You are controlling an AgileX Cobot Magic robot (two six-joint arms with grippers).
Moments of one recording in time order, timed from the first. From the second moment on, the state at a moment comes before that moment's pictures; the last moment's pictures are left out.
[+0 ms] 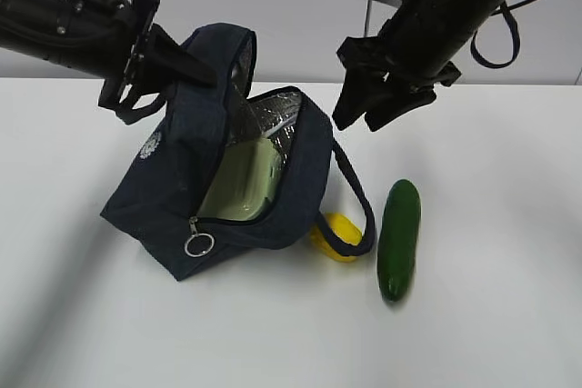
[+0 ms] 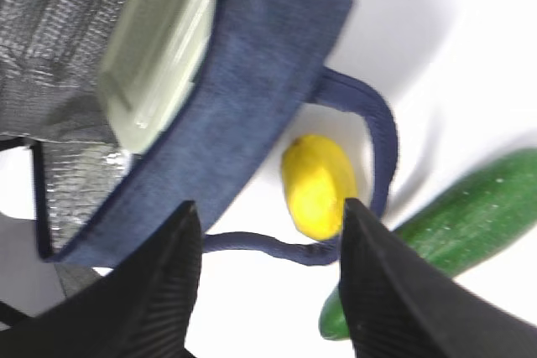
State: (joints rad) left arm -0.12 1.92 -1.38 -1.27 1.08 0.57; right arm 0.25 1.98 -1.73 0.49 1.22 -0.28
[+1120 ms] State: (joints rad) left arm 0.01 1.92 -1.38 -0.93 1.12 0.47; right arm 0.26 1.98 -1.74 0.20 1.23 0.05
